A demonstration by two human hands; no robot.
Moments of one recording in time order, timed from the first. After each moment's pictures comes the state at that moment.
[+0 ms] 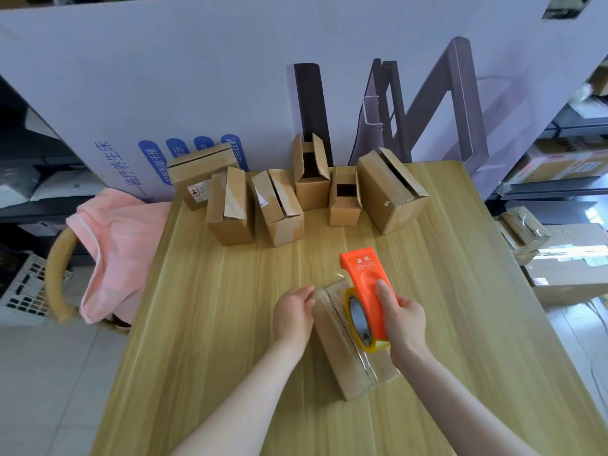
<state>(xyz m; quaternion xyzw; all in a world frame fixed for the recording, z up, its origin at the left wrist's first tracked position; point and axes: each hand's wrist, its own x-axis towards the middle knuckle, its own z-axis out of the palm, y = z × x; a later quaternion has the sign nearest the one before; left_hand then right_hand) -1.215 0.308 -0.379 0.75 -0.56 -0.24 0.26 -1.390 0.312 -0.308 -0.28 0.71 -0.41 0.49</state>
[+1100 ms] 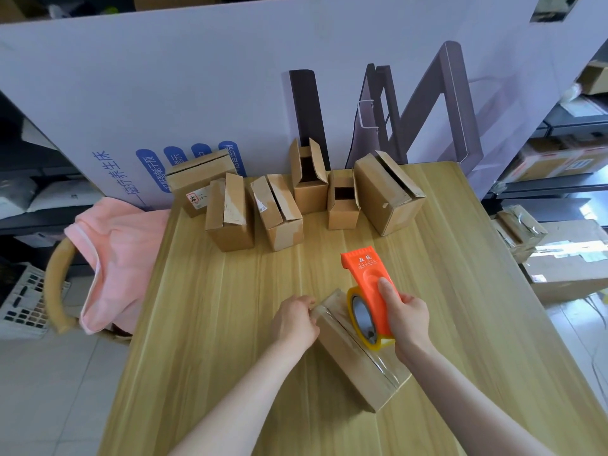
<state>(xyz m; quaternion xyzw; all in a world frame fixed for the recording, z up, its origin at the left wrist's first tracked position) -1.207 0.309 -0.365 0.76 -0.57 -0.29 0.09 -1.392 0.305 -0.303 -0.29 0.74 -0.39 0.47</state>
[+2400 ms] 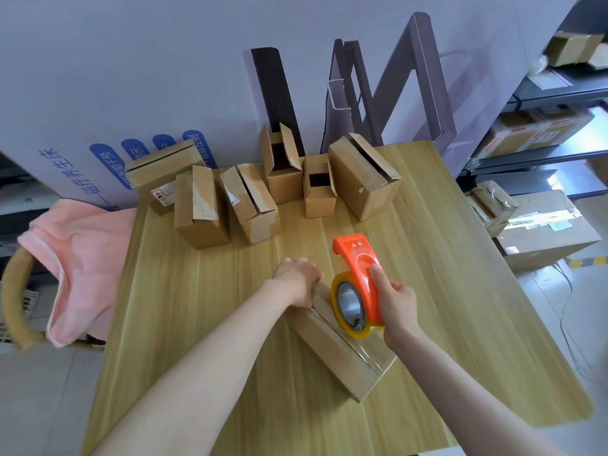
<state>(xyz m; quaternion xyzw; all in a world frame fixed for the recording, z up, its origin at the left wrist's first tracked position) -1.233 0.229 -0.325 0.51 -0.82 -0.19 -0.20 -1.406 0.301 -0.308 -0.23 0.73 -0.40 0.50</state>
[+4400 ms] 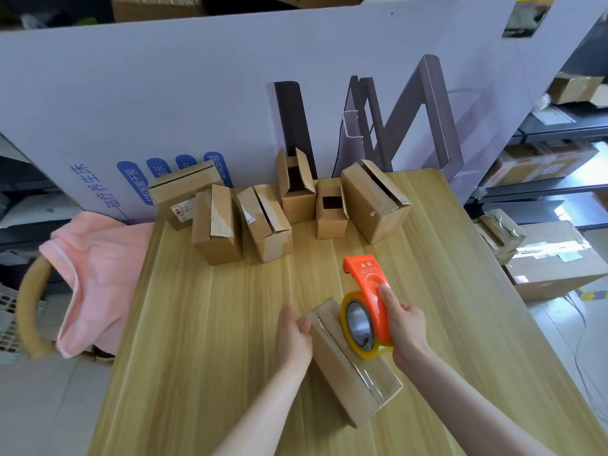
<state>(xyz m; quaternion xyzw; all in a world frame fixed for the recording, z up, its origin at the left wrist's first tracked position) -1.227 0.317 -0.373 0.77 -0.41 -0.41 0.28 -1.400 0.298 -0.303 -0.23 0.74 -0.39 0.50</state>
